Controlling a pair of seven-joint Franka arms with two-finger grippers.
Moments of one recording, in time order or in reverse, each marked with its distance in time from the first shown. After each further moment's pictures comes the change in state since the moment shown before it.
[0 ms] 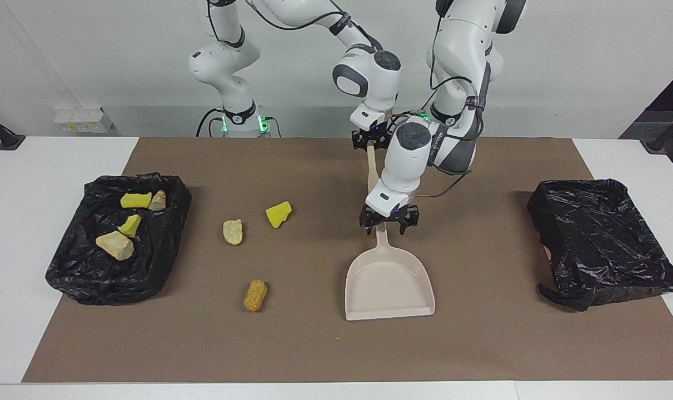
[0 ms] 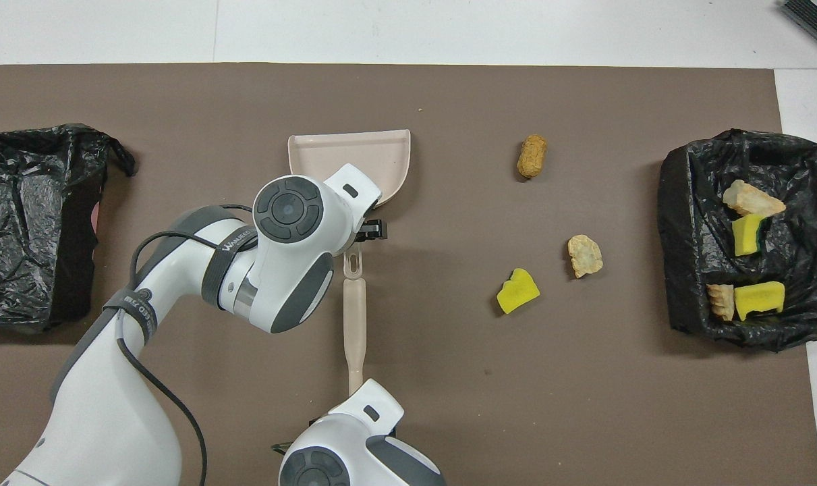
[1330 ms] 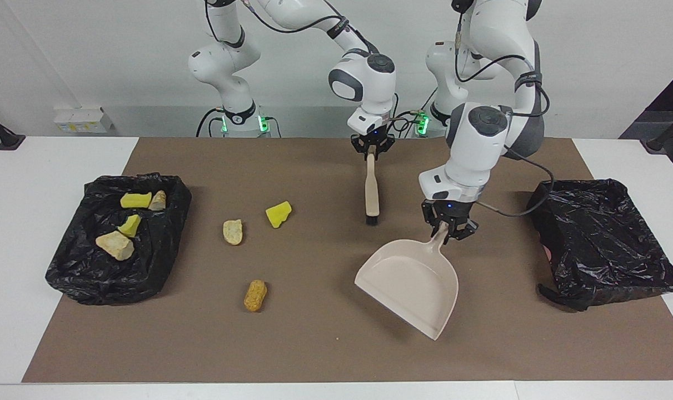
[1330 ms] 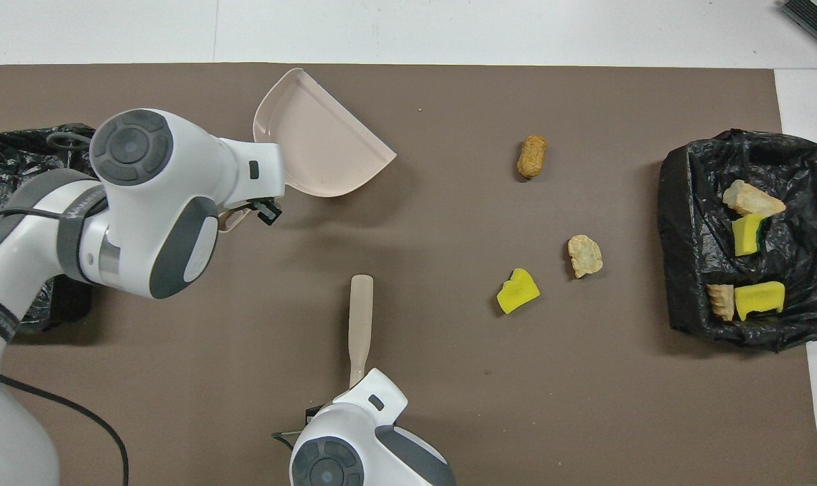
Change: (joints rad) left arm 0.207 -0.113 0.027 0.054 0.015 -0.159 1.071; right arm -0.024 0.003 0.001 -0.005 0.000 0.061 -0.006
